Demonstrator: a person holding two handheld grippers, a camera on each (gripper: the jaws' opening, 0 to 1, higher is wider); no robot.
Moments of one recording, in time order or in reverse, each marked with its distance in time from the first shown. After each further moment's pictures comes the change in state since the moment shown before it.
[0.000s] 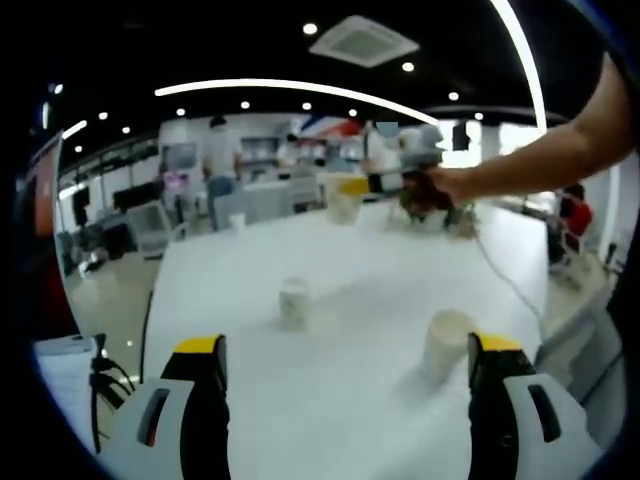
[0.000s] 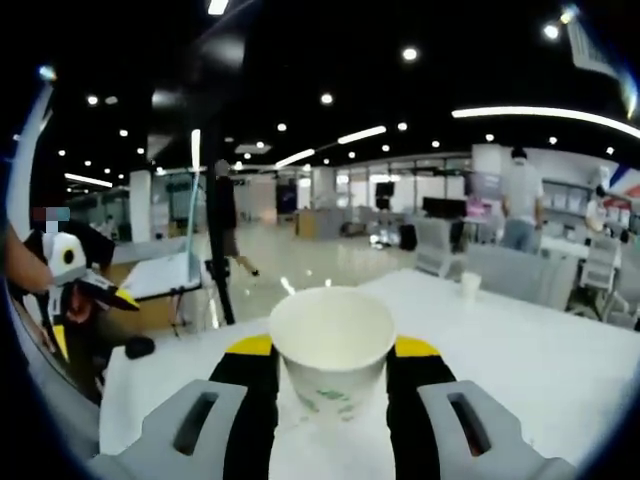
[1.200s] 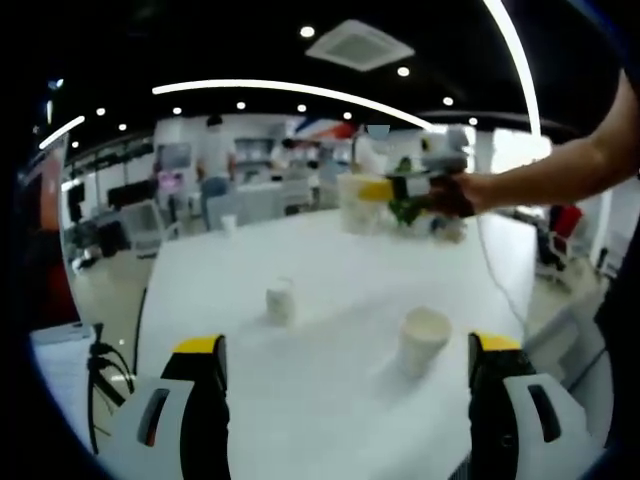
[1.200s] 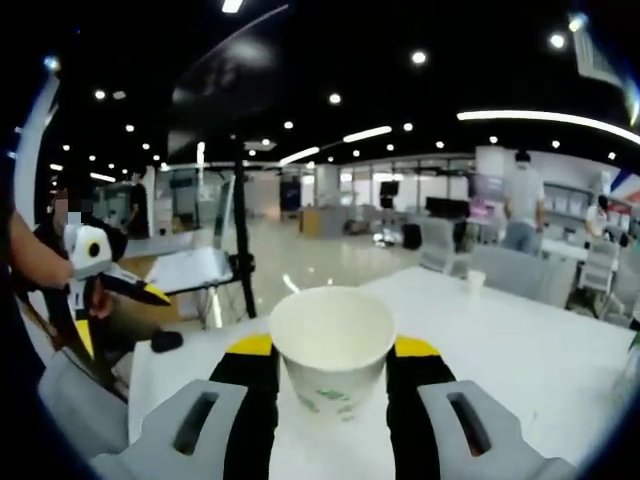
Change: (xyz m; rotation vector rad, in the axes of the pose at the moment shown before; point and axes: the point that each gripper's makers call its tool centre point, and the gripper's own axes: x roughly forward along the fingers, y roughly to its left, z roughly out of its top) left arm -0.025 -0.025 -0.002 -0.009 -0.008 -0.036; right arm -0.054 0.069 -0.003 -0.018 0.010 0.007
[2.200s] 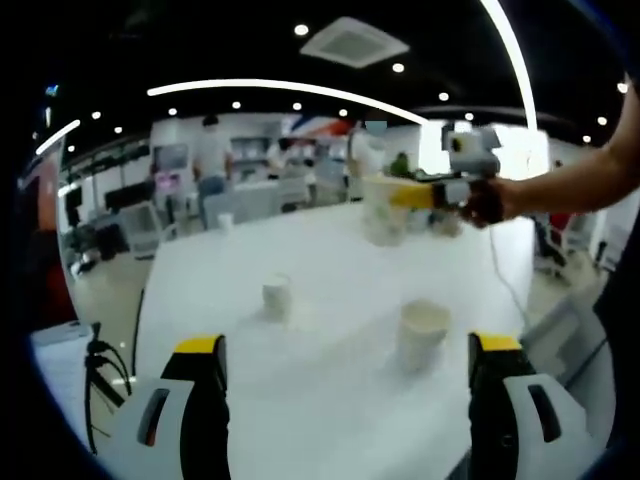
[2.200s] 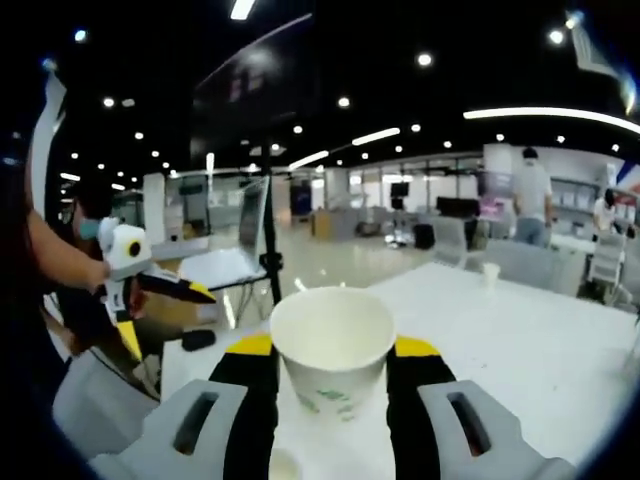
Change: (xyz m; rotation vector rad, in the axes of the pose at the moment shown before) left arm 0.001 -0.011 -0.005 0.026 0.015 -0.010; right arm -0.042 0.058 -0.015 0.035 -0.018 0.049
